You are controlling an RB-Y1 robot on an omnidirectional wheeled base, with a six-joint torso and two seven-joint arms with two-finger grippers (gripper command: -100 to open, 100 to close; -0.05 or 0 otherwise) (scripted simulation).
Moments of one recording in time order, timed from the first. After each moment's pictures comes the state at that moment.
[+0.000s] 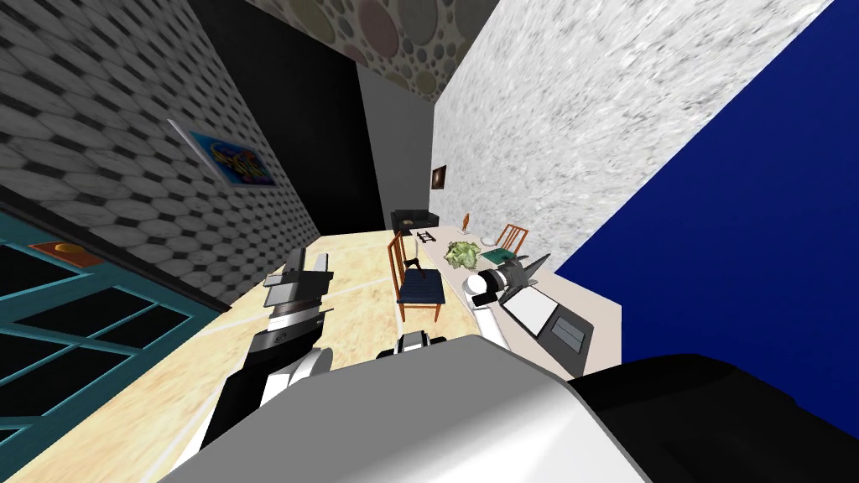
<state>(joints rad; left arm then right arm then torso) 0.53 0.00 -0.04 -2.38 0.03 -0.40 0.08 -0.02 -0.13 -0.05 -2.00 -1.45 -1.48 -0.54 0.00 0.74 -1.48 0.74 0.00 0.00</state>
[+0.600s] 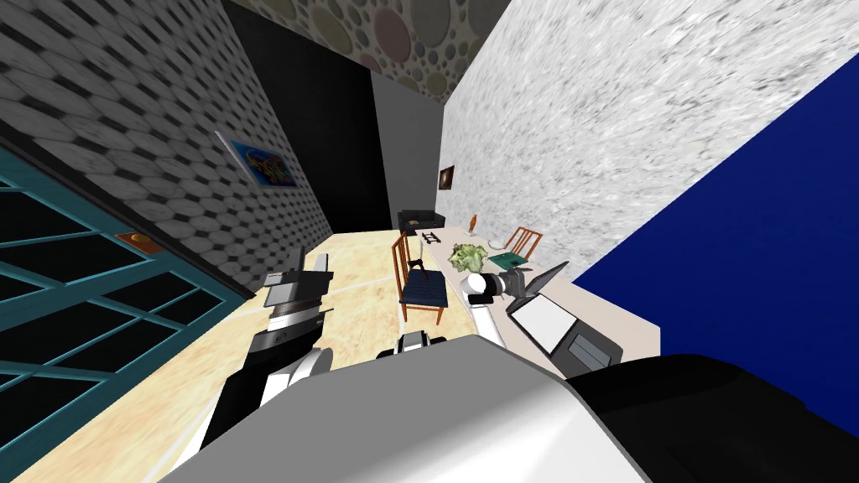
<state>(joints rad) 0.53 0.00 -0.04 -2.38 0.03 -0.40 0.08 -0.04 -0.09 -0.07 -1.97 -1.54 -1.65 -0.58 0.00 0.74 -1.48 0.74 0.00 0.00</state>
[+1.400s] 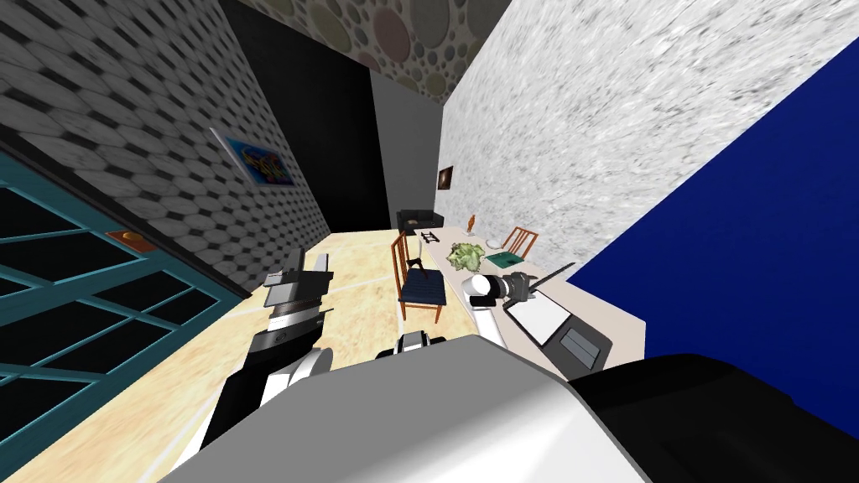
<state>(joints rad) 0.53 0.00 -0.04 -2.38 0.03 -0.40 0.08 -0.01 -0.08 -0.08 -2.03 -1.59 -1.67 -0.67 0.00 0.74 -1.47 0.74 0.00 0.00</state>
